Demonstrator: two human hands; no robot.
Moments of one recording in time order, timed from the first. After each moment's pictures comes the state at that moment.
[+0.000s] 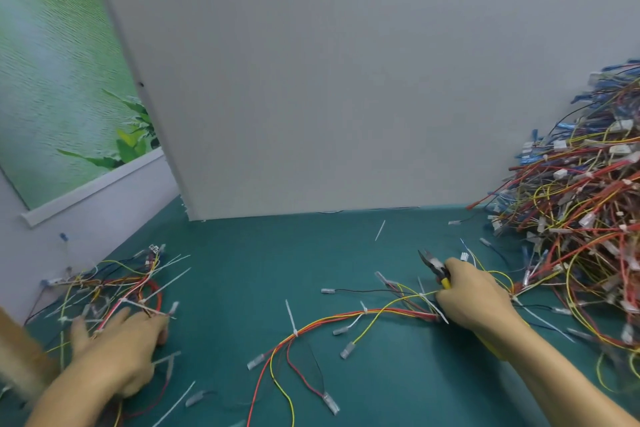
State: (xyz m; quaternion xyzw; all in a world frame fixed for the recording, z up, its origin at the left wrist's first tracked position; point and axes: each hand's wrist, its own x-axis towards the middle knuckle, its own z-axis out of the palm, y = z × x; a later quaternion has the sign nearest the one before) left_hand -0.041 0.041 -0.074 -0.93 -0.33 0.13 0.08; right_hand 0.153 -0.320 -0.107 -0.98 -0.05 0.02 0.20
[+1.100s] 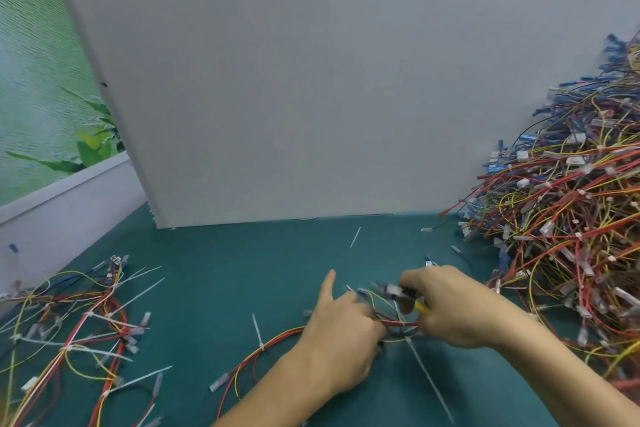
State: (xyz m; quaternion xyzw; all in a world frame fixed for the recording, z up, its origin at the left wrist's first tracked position) left_hand 0.067 -0.167 -0.098 -0.98 0.19 -0.05 0.04; right_hand 0.123 -0.337 -0.052 -0.95 -0.29 0.05 0.13
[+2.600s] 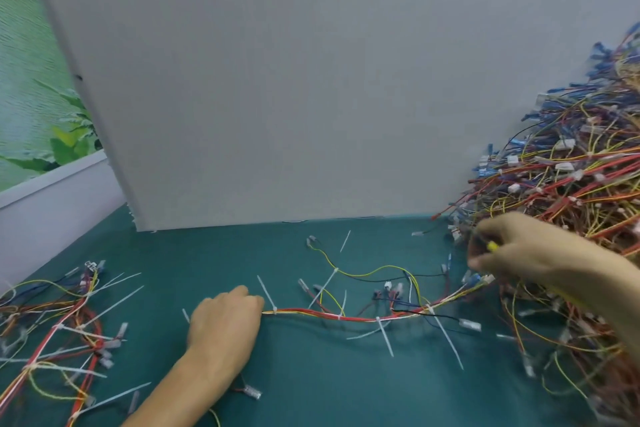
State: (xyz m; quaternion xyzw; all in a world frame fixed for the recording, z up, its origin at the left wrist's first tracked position) left_hand 0.065 -0.064 -0.107 -0.99 -0.11 -0.06 0.09; right_hand 0.166 -0.407 0.000 -0.96 -0.12 0.08 0.23
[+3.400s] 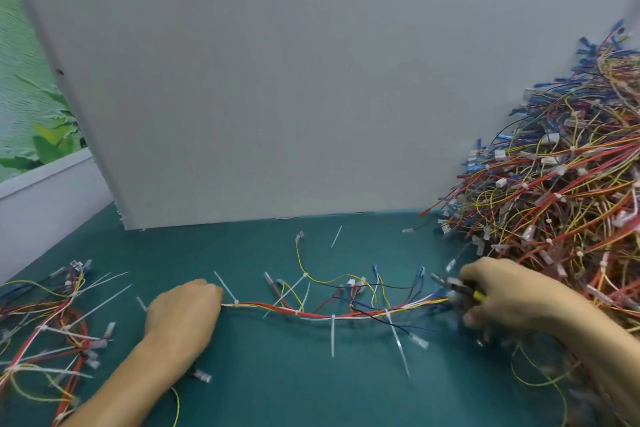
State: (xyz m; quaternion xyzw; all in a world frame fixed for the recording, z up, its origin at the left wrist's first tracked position) left_hand 0.066 -0.032 -0.097 -0.98 -0.16 -0.03 0.13; right_hand 0.158 -0.412 -0.050 -0.98 -0.14 0.13 0.09
